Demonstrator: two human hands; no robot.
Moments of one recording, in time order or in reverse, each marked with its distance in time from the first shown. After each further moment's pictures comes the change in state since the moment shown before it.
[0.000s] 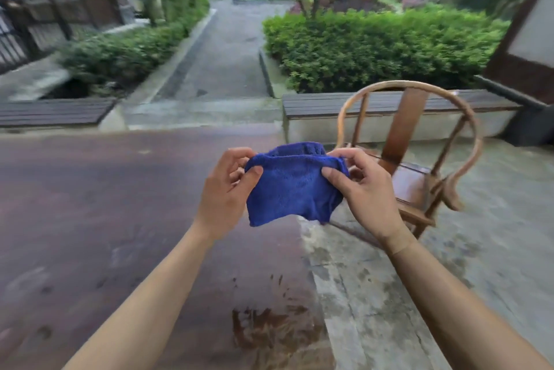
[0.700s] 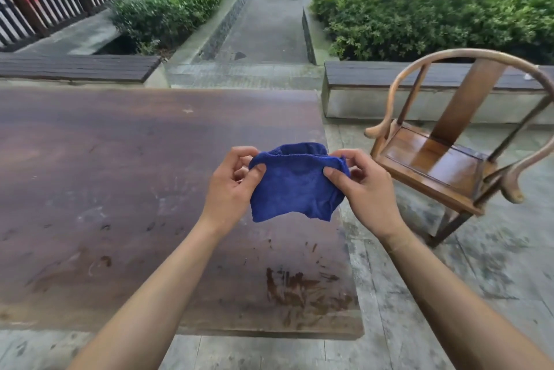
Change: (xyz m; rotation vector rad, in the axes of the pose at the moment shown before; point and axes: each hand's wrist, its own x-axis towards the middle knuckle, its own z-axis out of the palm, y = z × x) left_hand -0.052 -0.039 -0.064 0.070 0.117 -0.170; right_hand -0.029 0.015 0.082 0.057 -0.191 0.126
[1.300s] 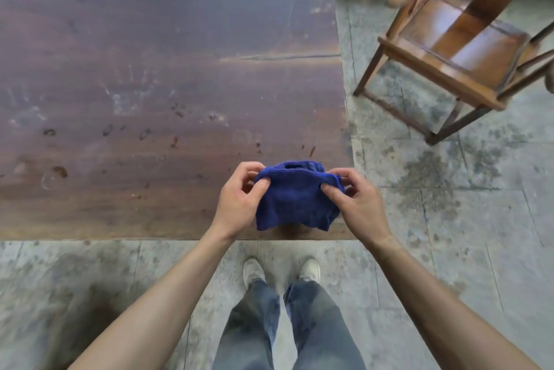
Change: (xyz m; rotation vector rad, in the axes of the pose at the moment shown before) left_hand -0.117 -0.196 0.049 0.041 -0.092 -0.461; right_hand -0.132 0.182 0.039 -0.083 -0.101 0.524
